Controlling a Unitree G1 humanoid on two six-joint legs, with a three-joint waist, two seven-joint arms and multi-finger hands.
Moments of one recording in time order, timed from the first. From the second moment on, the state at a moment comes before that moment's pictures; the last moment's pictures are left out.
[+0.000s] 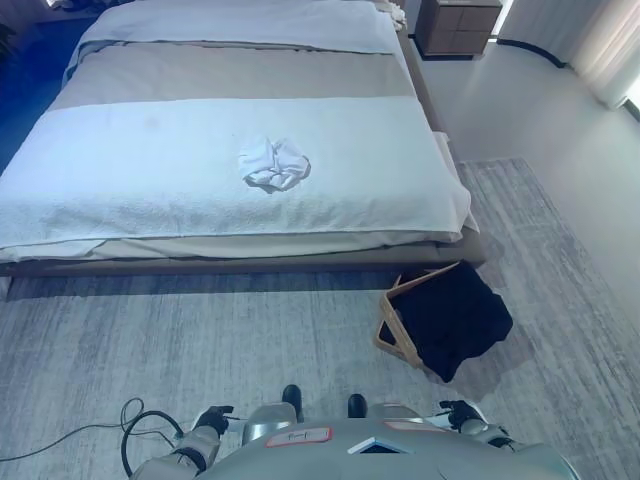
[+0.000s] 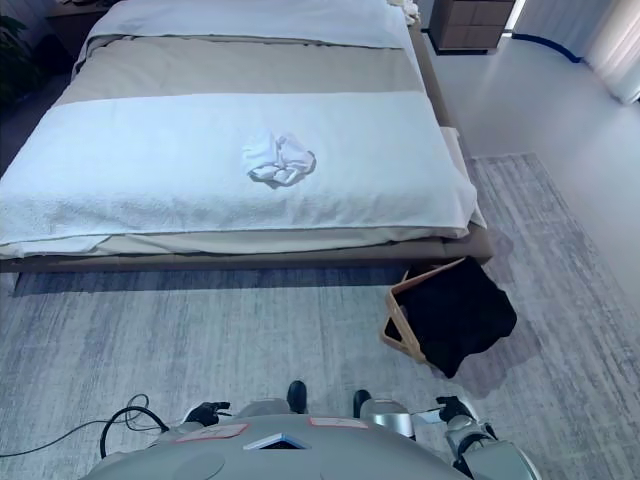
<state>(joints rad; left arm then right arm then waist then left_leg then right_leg) 0.04 0.22 -0.23 1.34 0.05 0.05 0.10 0.00 -0.25 0.27 1.39 -0.09 0.06 -0.12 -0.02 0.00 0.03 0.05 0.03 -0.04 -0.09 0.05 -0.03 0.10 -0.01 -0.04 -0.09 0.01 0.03</state>
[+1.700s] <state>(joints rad) -0.07 0.24 -0.23 1.37 -0.03 0.08 0.10 -0.04 -0.26 0.26 1.39 -0.05 0.05 -0.09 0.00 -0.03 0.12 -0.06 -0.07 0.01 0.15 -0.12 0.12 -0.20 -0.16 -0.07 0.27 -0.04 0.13</state>
